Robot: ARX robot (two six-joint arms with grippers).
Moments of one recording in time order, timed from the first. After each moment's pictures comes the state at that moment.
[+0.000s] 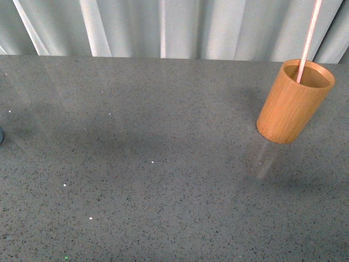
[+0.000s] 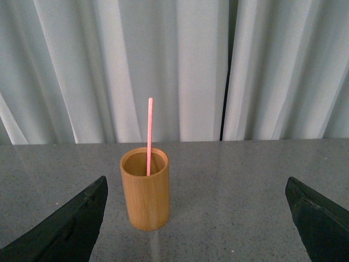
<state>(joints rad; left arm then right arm) 0.24 1.34 0.80 -0.33 0.04 0.16 0.00 0.00 0.02 0.00 0.00 0.00</state>
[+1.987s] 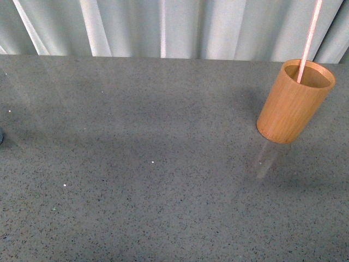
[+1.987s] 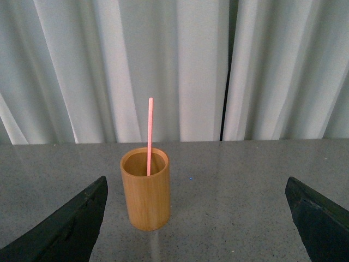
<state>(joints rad) 0.25 1.86 1.04 -0.18 -0.15 0.18 0.00 0.00 0.02 0.00 0.00 0.00</state>
